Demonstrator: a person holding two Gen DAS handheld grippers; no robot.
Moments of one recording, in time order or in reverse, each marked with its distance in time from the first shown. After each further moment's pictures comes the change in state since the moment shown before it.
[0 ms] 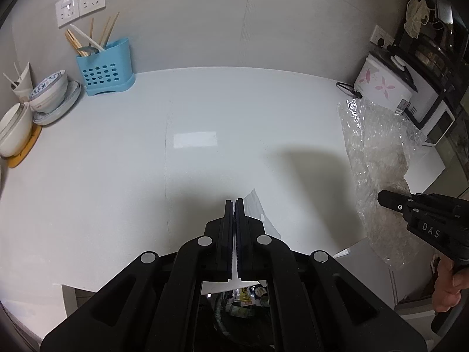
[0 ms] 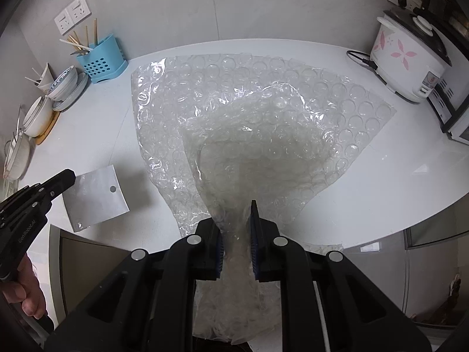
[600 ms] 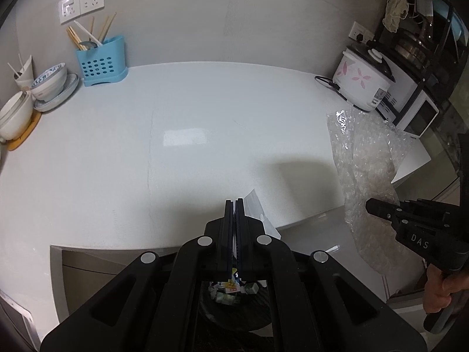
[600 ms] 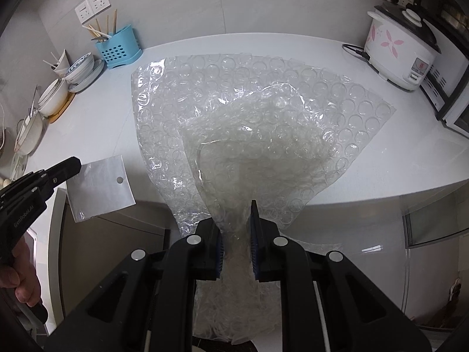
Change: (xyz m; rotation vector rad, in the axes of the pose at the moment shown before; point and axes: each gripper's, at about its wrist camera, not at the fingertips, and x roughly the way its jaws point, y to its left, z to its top) left arm -0.042 -0.029 -0.055 0.001 -0.006 -0.051; right arm -0.035 -0.015 -0.071 -0.034 -0.002 0.033
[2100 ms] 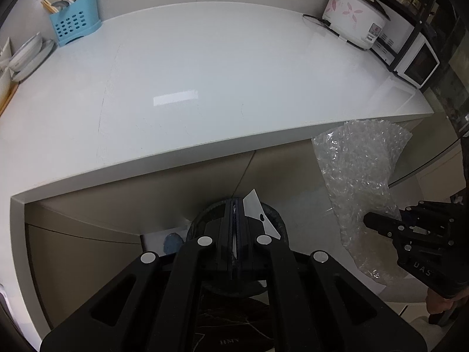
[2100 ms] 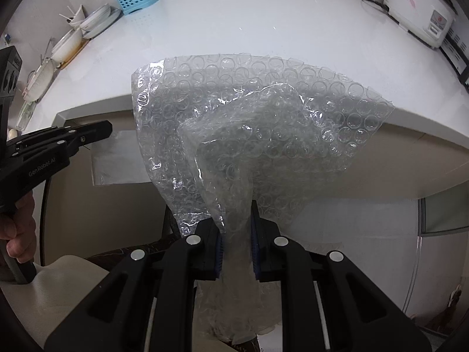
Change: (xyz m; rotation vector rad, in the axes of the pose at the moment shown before) left arm 0.071 -0.030 -0.089 0.067 0.202 -0.011; right arm 0.057 -0.015 -0.120 -0.059 0.154 0.078
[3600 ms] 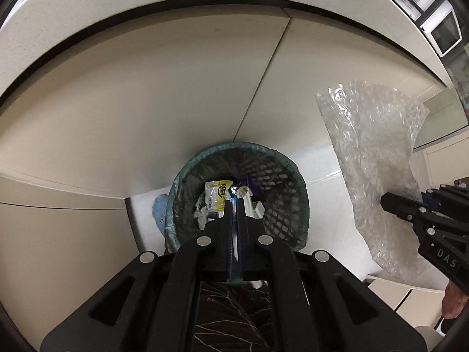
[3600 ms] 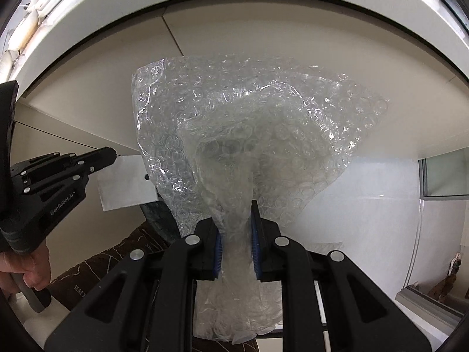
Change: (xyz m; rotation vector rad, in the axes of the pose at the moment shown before) left arm 0.135 0.009 -0.054 -0.018 0.216 -0.018; right arm 0.149 -0.005 0.006 0.083 0.187 -0.062
